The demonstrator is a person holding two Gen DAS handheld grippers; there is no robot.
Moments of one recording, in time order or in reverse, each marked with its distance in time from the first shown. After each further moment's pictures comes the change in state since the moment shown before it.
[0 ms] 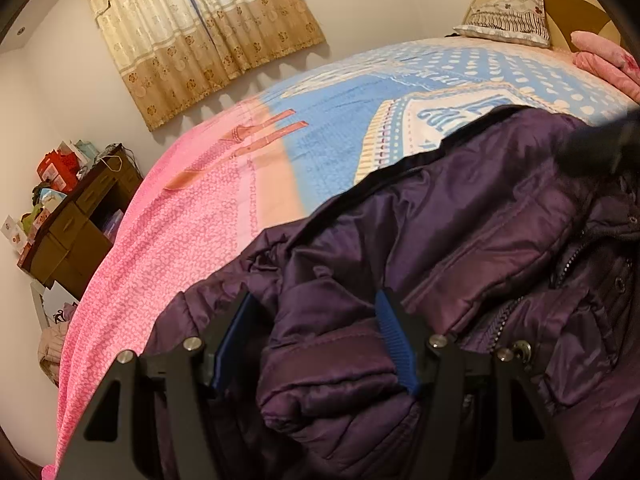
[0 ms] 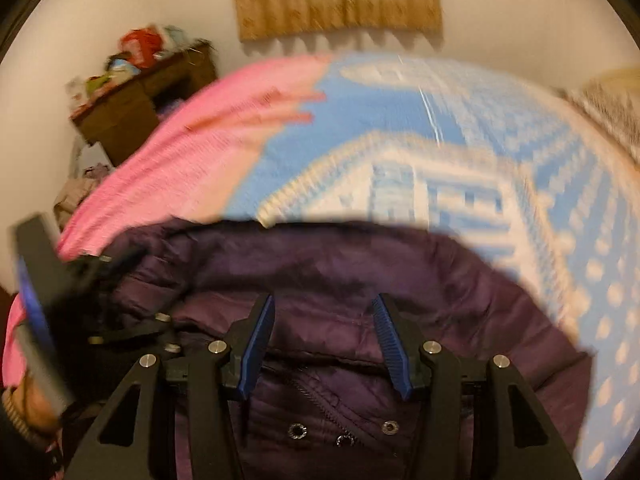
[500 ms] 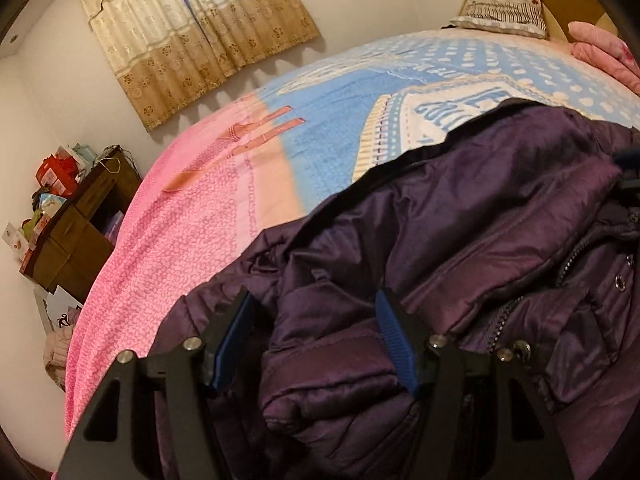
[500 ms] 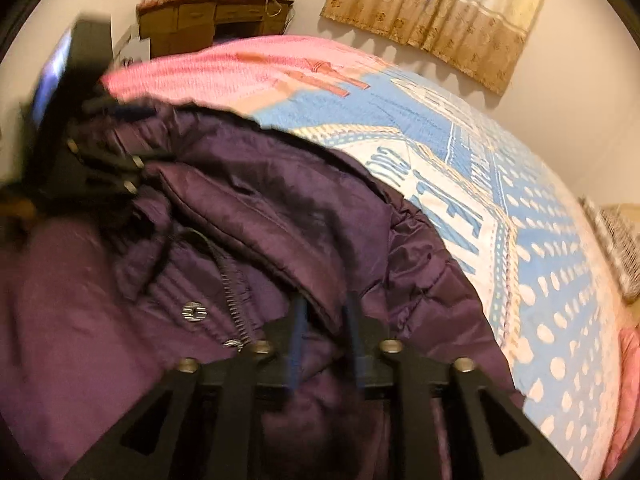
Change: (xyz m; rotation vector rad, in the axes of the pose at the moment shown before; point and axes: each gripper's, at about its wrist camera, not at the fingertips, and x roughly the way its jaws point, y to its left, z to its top) left arm 0.000 0.001 0.003 0.023 0.023 0.000; right arm -0.047 -0.011 -0.038 -0.438 -0.060 -0.050
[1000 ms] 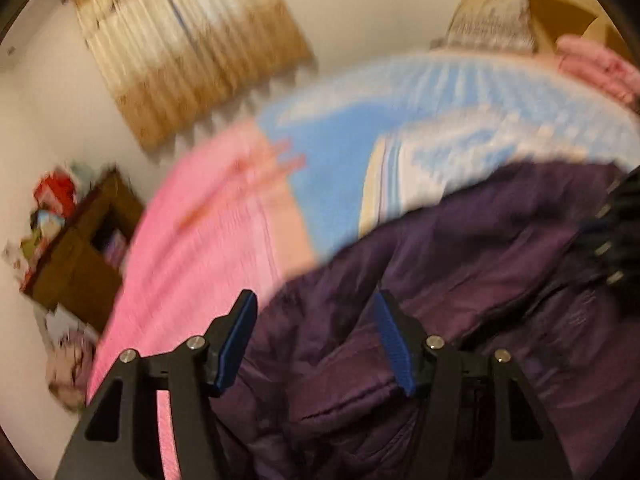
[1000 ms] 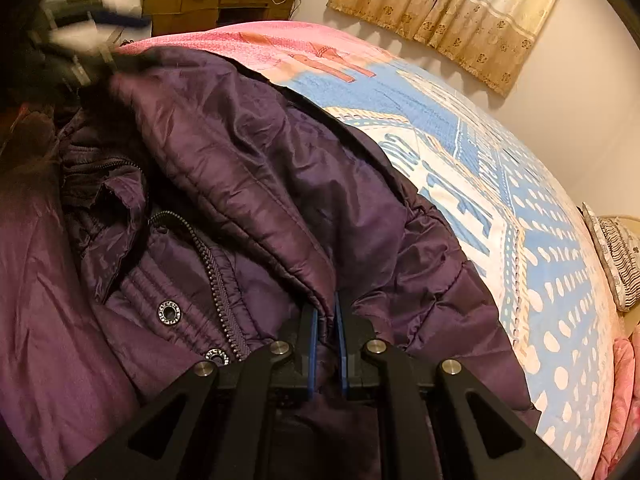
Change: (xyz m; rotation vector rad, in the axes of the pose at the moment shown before) left arm -0.014 0.015 0.030 0.027 0.019 -0.029; right arm 0.052 0.012 -0.006 -0.093 0.039 -0.063
